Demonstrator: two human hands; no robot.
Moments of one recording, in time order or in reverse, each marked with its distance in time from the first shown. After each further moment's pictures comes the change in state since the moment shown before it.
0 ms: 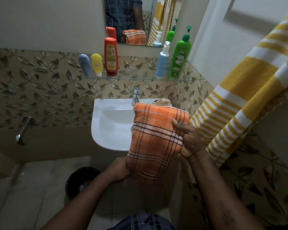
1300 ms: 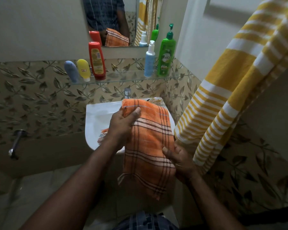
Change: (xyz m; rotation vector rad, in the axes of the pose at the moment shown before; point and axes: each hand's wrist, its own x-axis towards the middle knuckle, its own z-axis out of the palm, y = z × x) left_hand -0.001 0.142 -0.091 -0.988 0.395 0.228; right_hand -0.056 0.070 -0.051 -0.245 0.072 -0.043
